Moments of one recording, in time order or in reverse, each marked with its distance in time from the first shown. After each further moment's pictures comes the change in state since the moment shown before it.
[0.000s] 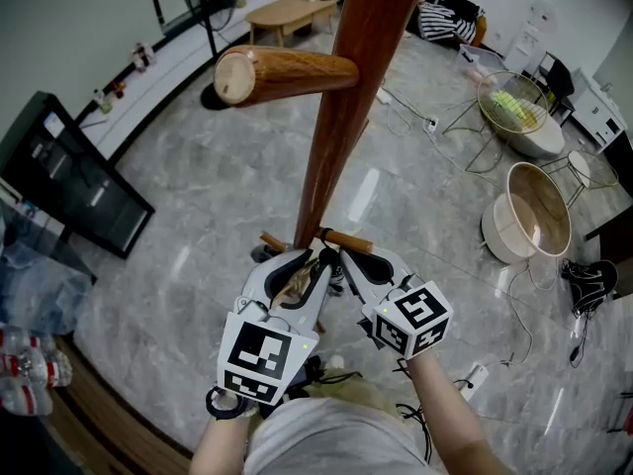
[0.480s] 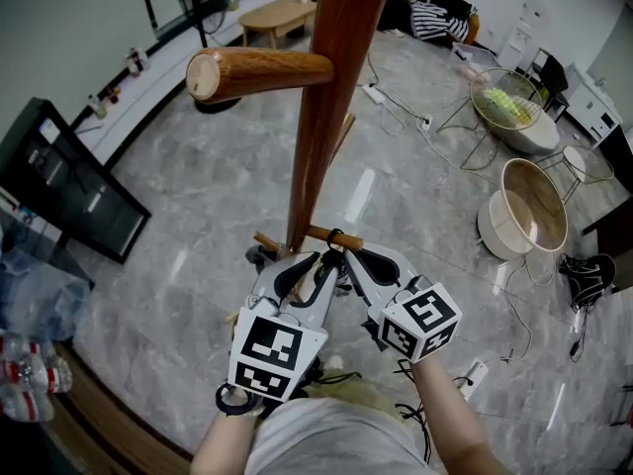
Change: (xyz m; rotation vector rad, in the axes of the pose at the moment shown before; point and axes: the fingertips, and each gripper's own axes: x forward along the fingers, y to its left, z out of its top) left arm 0.014 -0.018 -0.009 -0.032 0.058 -0.032; right arm -0.021 -0.003 0.014 0.016 -0.047 -0.019
